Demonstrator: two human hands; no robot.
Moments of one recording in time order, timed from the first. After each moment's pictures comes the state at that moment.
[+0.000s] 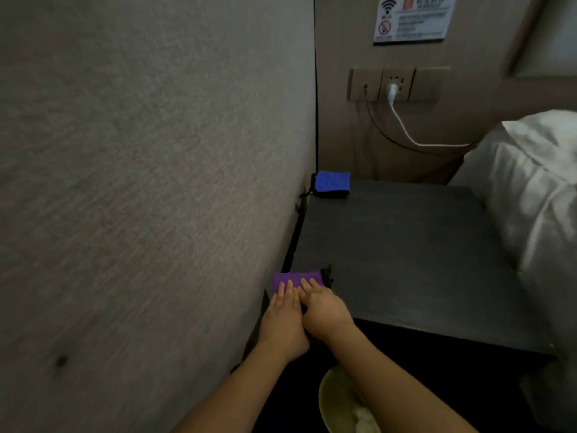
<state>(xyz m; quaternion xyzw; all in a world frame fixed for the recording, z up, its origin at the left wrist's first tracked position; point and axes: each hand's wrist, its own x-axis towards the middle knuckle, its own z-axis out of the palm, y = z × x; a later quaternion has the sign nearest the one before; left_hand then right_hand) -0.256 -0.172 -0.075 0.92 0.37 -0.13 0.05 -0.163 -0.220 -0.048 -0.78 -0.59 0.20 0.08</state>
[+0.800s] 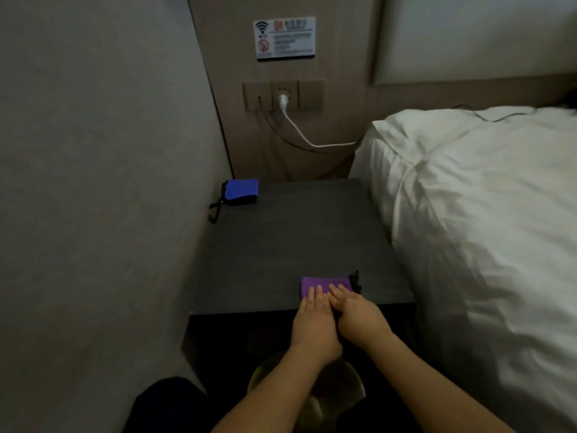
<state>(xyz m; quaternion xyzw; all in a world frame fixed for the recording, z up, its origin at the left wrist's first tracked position) -0.118 -0.328 -0.055 0.96 0.23 -0.14 0.10 -0.037 -0.399 -0.051 -0.87 -0.45 0.16 0.12</state>
